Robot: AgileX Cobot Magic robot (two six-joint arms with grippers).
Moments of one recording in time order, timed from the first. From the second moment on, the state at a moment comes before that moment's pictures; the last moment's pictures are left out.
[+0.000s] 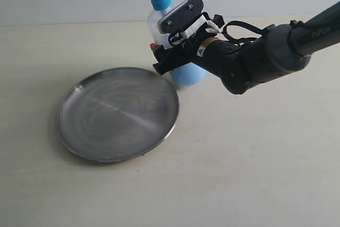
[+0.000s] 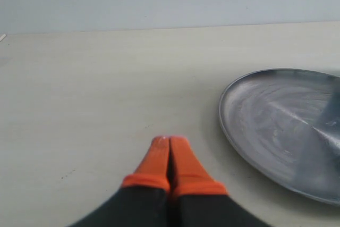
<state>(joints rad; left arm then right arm) 0.01 0.01 0.00 -0.17 0.37 0.21 0.54 2.10 -1.07 0.03 -0.64 -0.33</state>
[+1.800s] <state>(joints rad) 0.01 0.01 0.00 -0.17 0.37 0.21 0.54 2.13 -1.07 -0.02 -0.72 -0.33</state>
